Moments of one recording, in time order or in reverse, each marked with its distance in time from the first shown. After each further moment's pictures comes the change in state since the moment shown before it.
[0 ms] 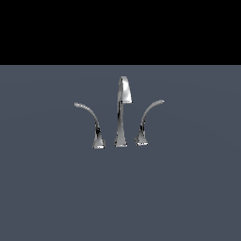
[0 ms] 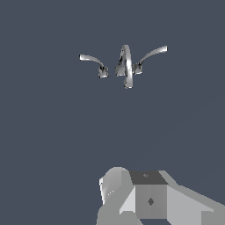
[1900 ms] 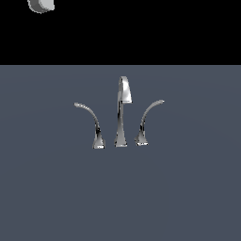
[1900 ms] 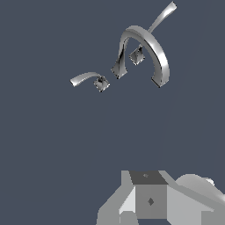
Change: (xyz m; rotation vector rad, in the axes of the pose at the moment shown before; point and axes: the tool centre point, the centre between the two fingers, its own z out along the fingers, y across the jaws) arm 0.075 -0.093 0.121 0.004 0.003 0.553
